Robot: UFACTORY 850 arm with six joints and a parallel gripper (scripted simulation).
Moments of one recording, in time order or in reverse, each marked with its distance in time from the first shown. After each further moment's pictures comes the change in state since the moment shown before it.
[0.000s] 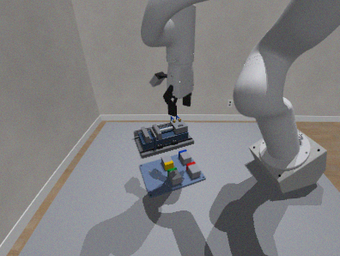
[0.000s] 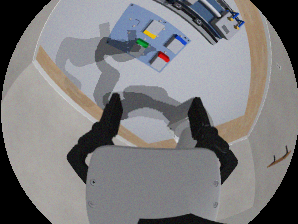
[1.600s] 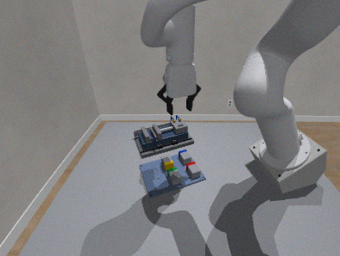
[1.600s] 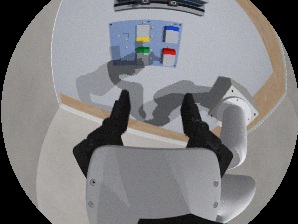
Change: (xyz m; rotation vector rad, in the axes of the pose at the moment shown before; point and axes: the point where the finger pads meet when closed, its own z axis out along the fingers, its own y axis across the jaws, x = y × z) arm 0.000 0.000 0.000 -0.008 0.001 0.574
